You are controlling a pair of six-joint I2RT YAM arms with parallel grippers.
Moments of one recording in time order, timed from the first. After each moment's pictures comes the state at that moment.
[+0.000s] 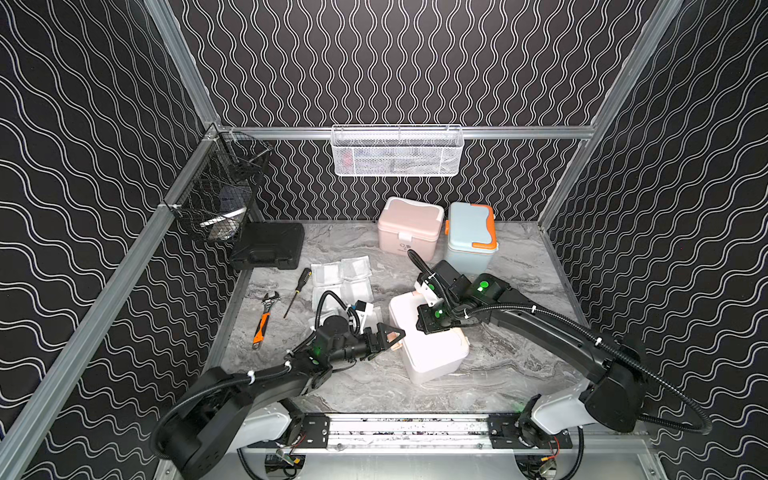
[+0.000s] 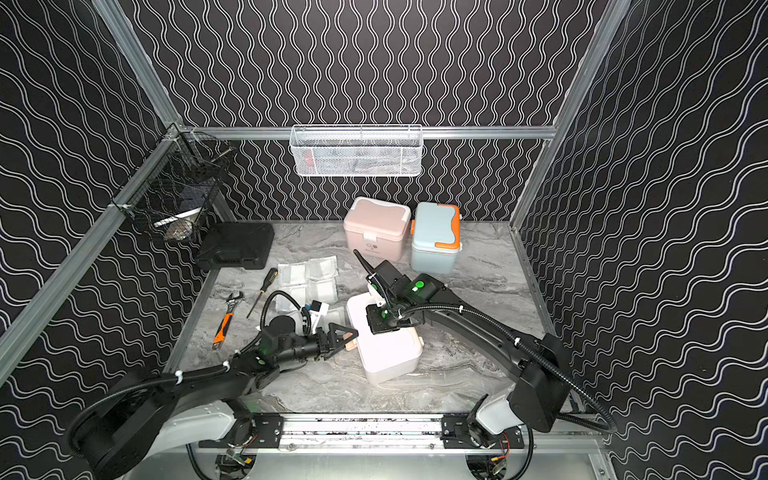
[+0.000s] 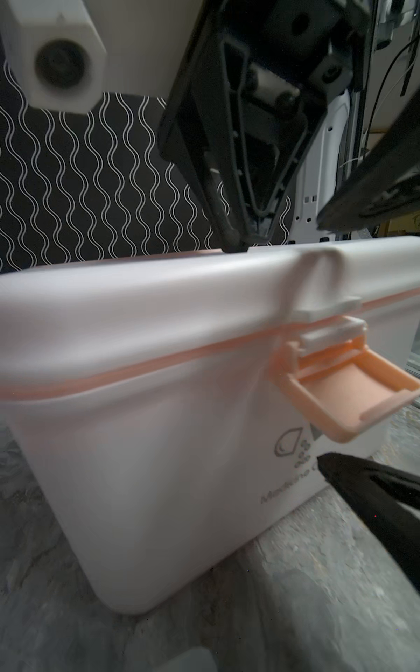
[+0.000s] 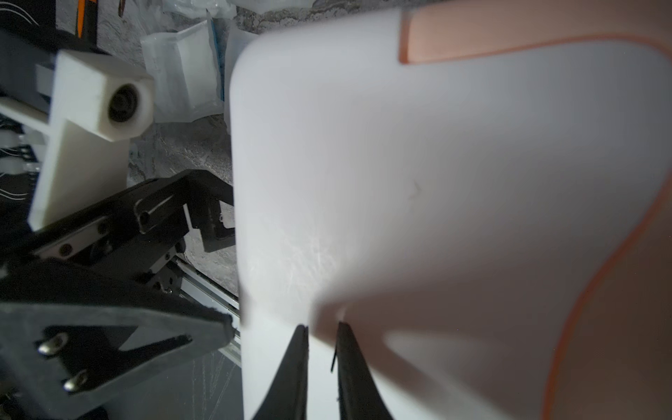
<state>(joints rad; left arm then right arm) -0.59 1.22 0.24 0.71 0.55 -1.19 0.84 1.49 1.30 -0.95 -0.15 0.54</state>
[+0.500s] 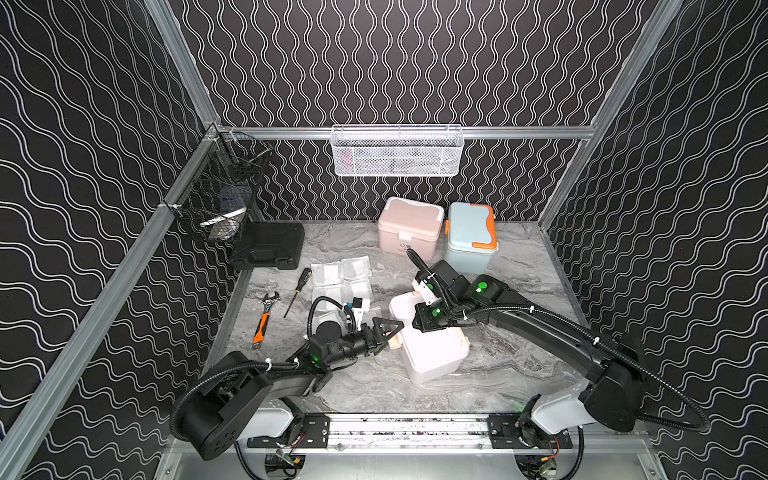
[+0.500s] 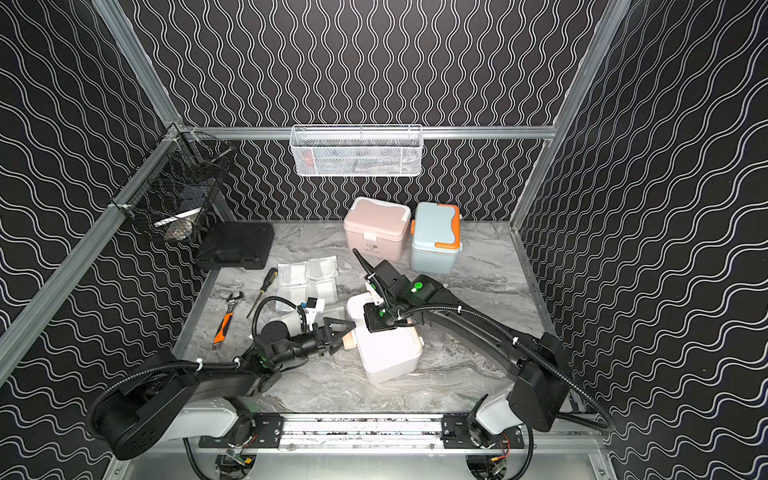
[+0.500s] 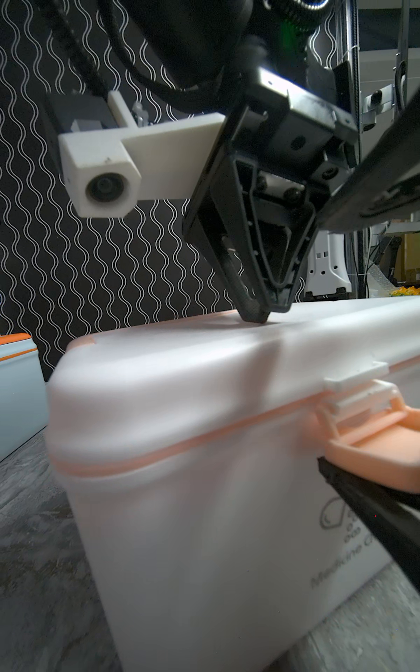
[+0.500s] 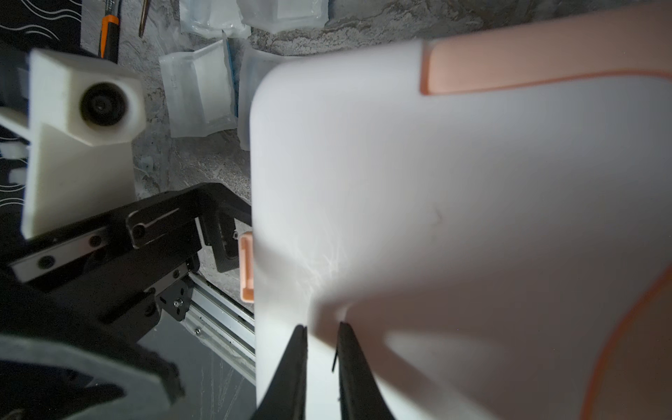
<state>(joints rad) -0.58 1.29 0.19 1.04 0.54 -1.33 0.84 1.49 1.29 -0.91 -0.15 0.56</state>
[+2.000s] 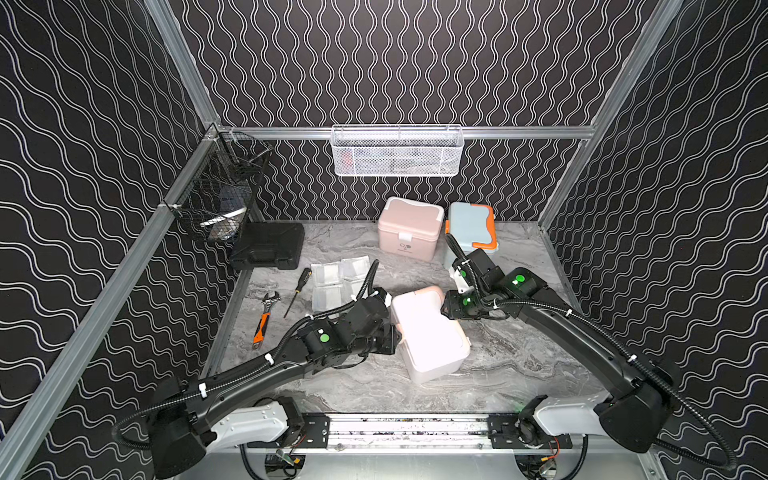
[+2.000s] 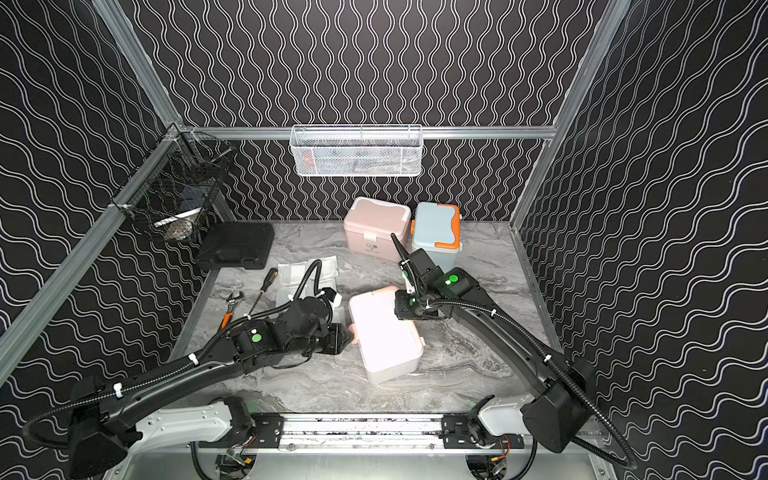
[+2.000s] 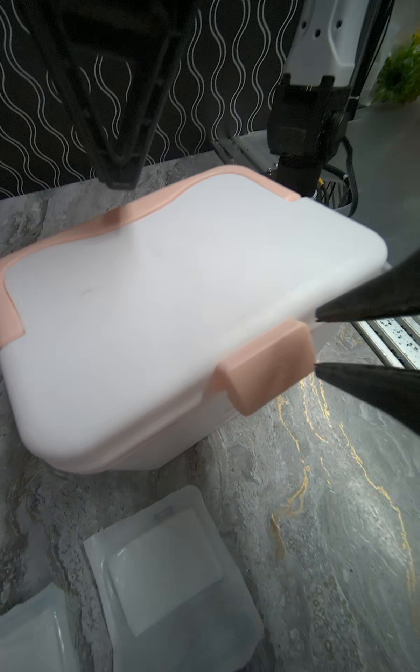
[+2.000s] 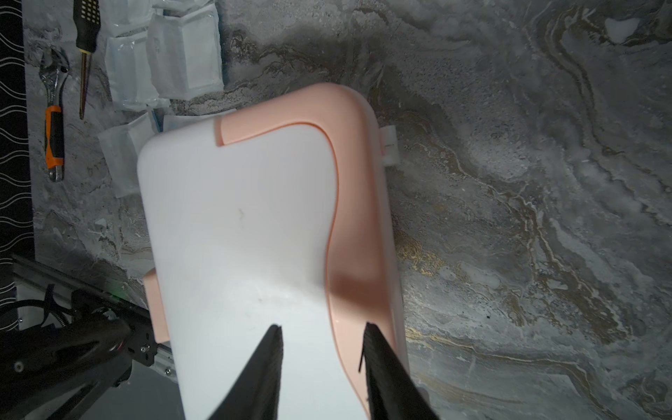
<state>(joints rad) -0.89 1.13 0.90 -0.58 0.01 -0.81 0.64 1.35 1.27 -1.04 -0.07 0.53</state>
